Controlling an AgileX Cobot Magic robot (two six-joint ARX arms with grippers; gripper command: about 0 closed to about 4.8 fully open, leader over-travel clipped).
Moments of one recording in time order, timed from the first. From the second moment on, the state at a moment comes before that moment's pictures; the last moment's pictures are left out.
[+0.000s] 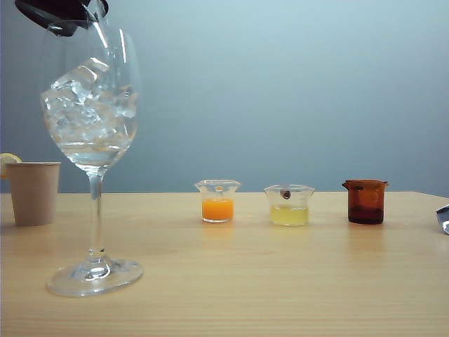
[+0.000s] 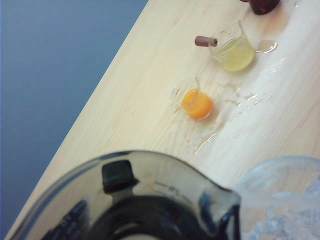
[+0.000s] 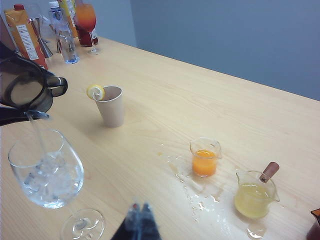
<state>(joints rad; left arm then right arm) -0.63 0.79 0.83 -0.43 -0.11 0.74 0.81 0.62 0.77 -0.32 0.07 0.06</state>
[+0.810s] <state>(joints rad) -0.63 0.79 0.83 -0.43 -0.12 0.87 0.81 0.62 0.77 -0.32 0.07 0.06</state>
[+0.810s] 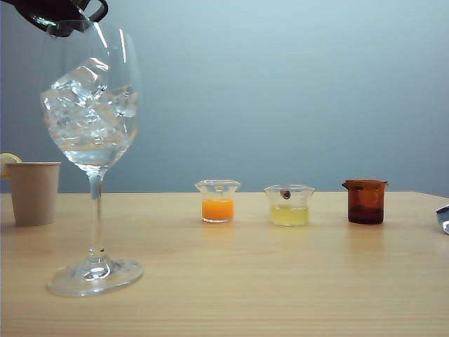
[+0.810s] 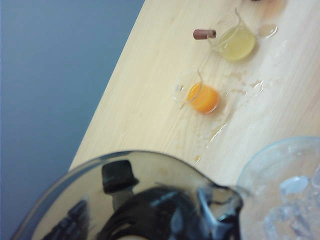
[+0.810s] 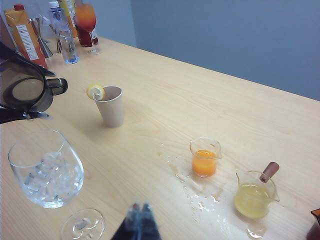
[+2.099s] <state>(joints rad) -0.63 0.79 0.83 -0.43 -0.12 1.09 0.81 0.62 0.77 -0.32 0.07 0.06</state>
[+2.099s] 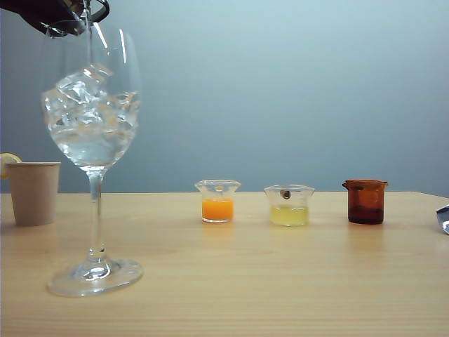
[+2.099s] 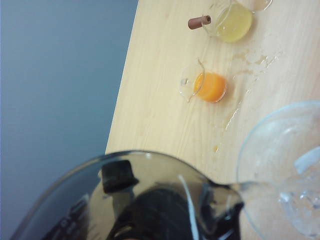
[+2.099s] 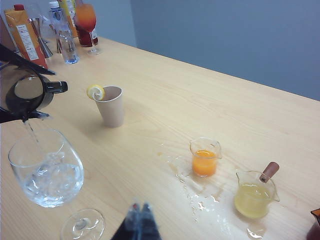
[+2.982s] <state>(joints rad) -0.63 0.79 0.83 -0.43 -0.12 1.13 0.81 0.62 0.77 -0.32 0.07 0.06</state>
